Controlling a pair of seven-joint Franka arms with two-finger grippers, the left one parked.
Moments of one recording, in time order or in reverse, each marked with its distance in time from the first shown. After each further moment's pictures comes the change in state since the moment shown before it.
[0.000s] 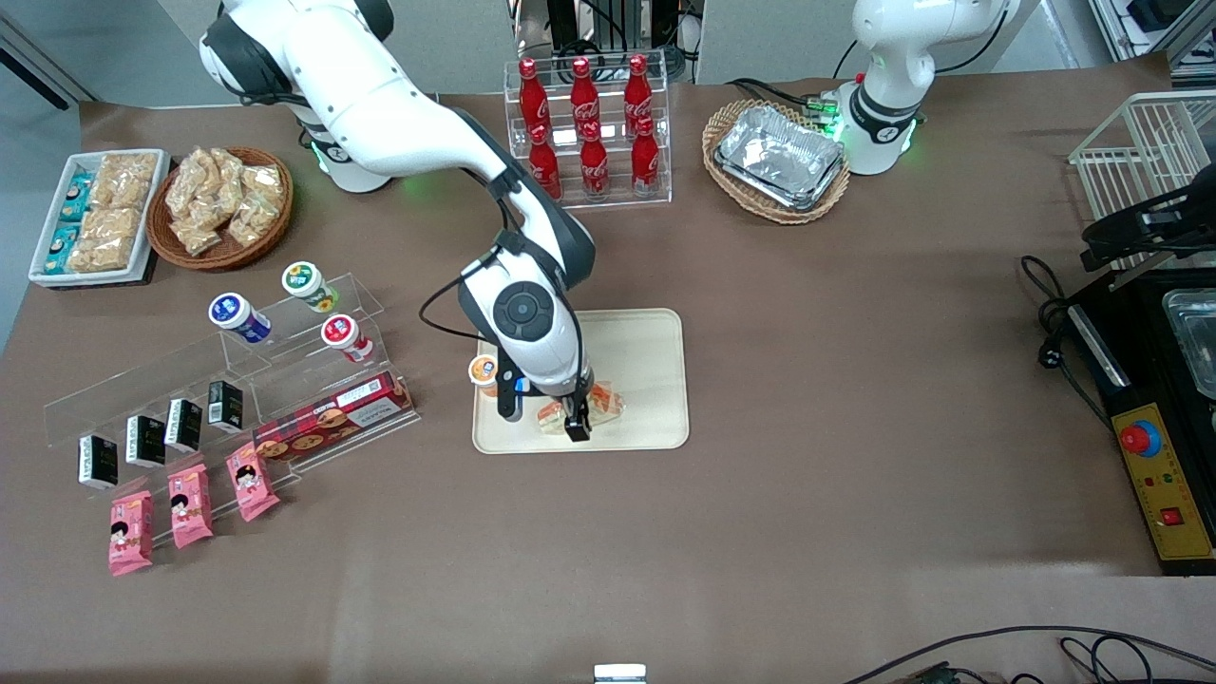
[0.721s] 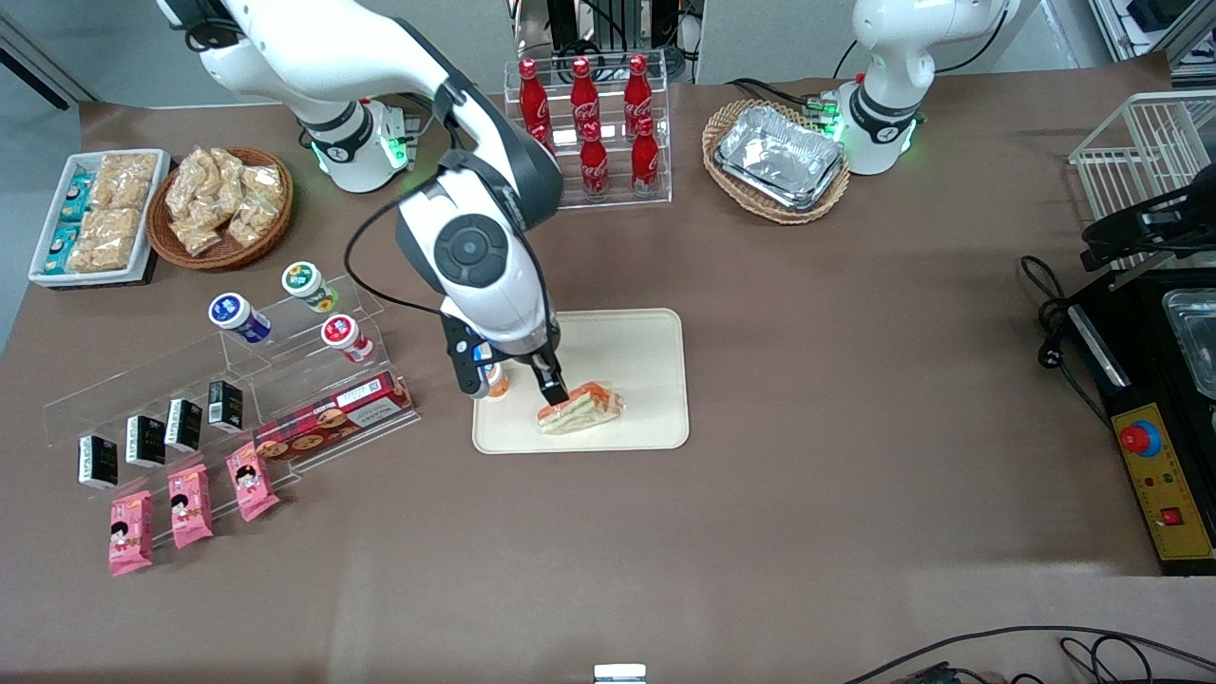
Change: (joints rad) arm -0.035 -0.214 -0.001 0.010 0.001 -0.292 -0.288
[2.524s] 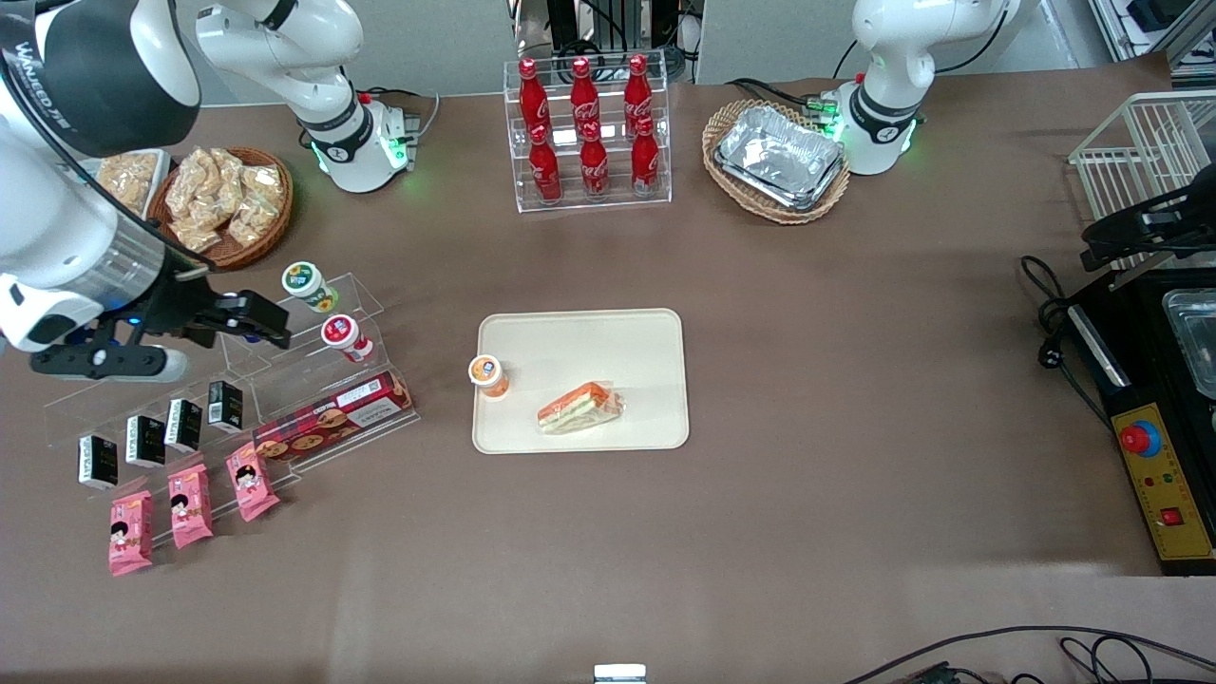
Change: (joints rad) arm -0.592 -0.370 0.137 -0.028 -0.057 -0.360 -1.584
